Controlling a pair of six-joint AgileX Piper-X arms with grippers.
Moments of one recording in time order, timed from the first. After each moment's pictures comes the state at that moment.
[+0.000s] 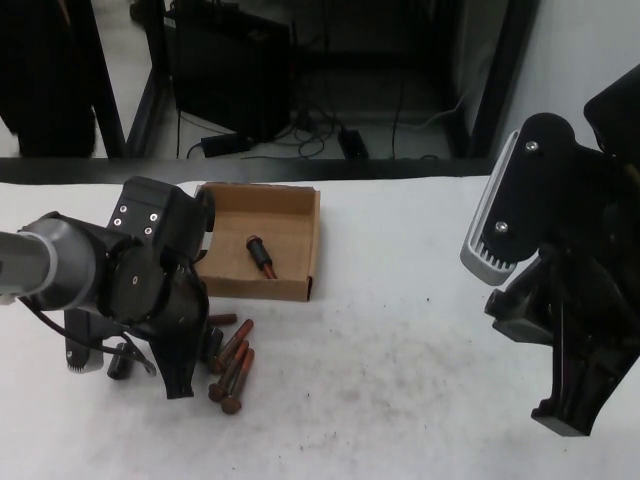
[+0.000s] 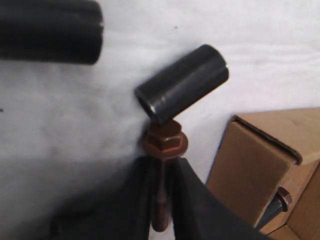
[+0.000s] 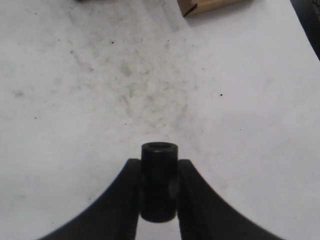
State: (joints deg) left arm -22.4 103.1 -51.6 12.6 -5.2 -114.4; right arm 42.2 65.0 -61.2 59.5 7.9 -25.6
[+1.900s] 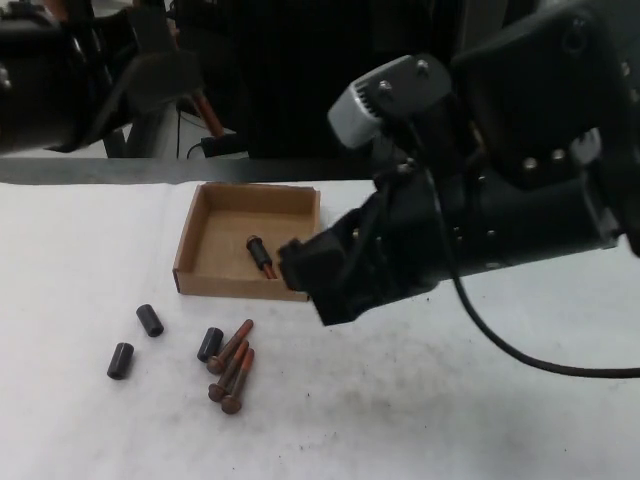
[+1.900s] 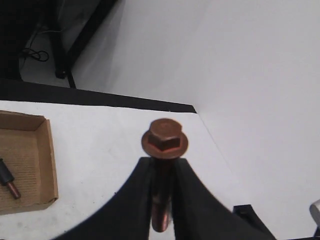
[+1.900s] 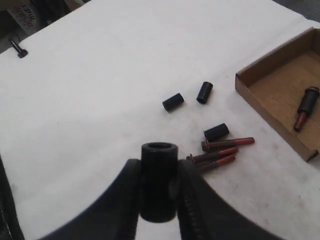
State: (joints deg) left arm -18.0 58.1 -50.7 14.5 23.4 -29.9; right arm 44.2 77.0 -61.1 26.9 -17.4 2.0
